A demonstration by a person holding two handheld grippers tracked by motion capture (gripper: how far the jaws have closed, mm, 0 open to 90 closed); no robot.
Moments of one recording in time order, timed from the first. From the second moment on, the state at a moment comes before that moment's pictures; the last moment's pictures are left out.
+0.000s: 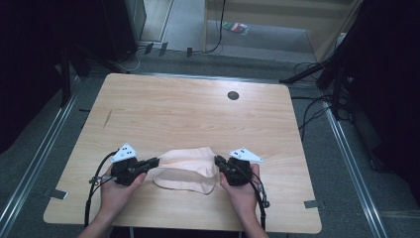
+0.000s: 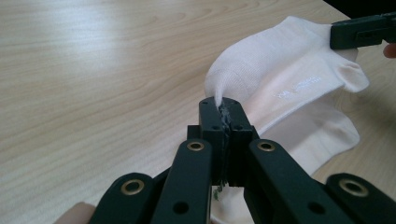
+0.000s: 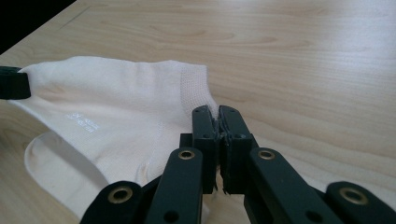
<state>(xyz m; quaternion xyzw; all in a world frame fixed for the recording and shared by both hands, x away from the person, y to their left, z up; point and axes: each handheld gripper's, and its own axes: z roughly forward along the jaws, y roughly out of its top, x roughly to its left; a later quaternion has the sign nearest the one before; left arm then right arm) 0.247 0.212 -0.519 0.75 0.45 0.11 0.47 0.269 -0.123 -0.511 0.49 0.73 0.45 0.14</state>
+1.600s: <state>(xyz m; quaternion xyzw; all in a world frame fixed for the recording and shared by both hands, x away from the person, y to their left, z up) 0.220 0.207 -0.541 0.75 0.43 0.12 0.48 0.235 -0.114 -0.535 0.46 0.74 0.47 0.11</state>
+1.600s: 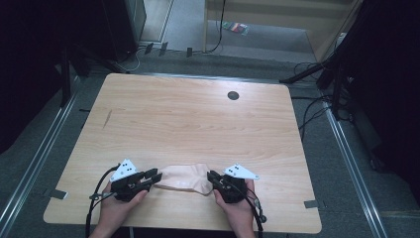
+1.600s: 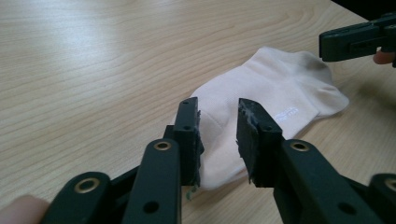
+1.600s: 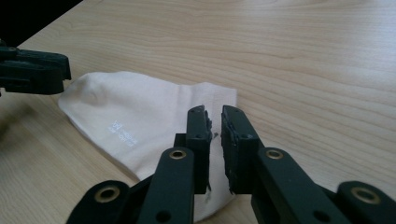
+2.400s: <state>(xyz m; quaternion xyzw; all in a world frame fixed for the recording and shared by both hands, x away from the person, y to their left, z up) 0.225 0.246 -0.534 0.70 0.48 0.15 0.50 0.246 -0.160 -0.527 0.49 0.70 0.49 0.15</state>
